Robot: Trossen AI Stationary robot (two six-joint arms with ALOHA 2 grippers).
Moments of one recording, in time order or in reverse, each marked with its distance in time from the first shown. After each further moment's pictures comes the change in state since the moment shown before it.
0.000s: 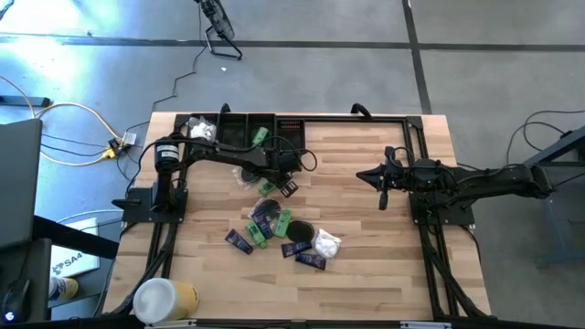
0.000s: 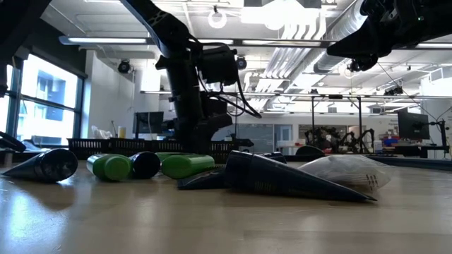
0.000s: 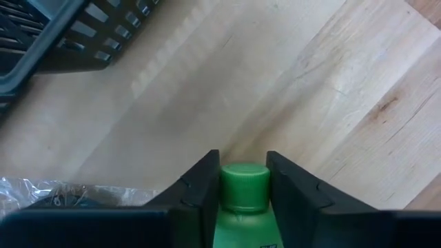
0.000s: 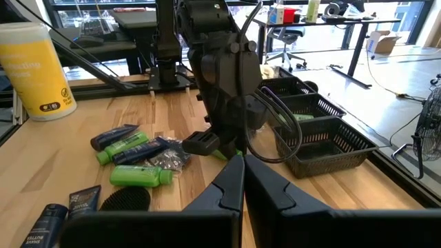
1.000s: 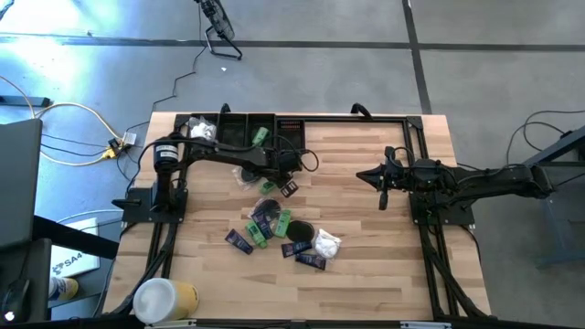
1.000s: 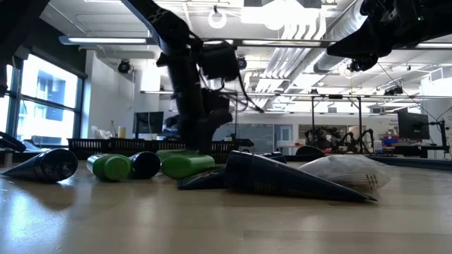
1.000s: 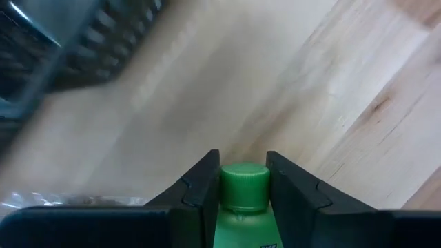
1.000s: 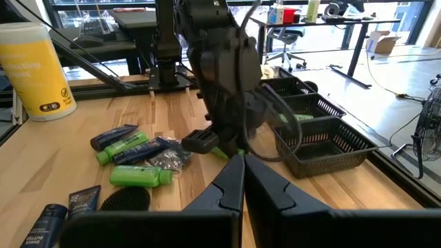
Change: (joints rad) left arm -0.001 -0.011 0.009 0.005 -0.018 0.065; right arm 0.000 0.000 0.000 0.000 0.000 0.000
